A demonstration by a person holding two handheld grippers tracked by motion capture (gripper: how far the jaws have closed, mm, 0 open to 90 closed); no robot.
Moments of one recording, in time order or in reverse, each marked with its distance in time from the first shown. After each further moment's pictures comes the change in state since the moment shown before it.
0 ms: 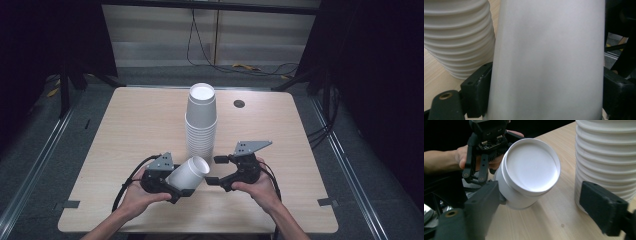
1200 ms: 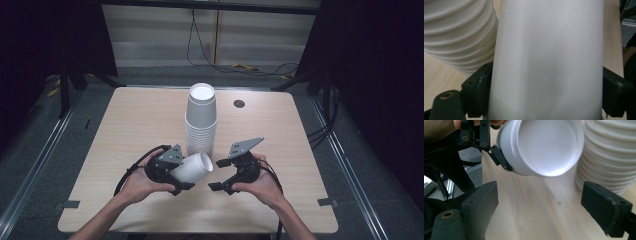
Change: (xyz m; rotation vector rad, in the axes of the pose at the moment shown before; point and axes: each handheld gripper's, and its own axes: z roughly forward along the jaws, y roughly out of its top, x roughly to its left) left arm 0.010 0.037 0.003 0.222 0.028 0.169; right arm -0.004 0.004 0.002 0.219 0.002 -0.054
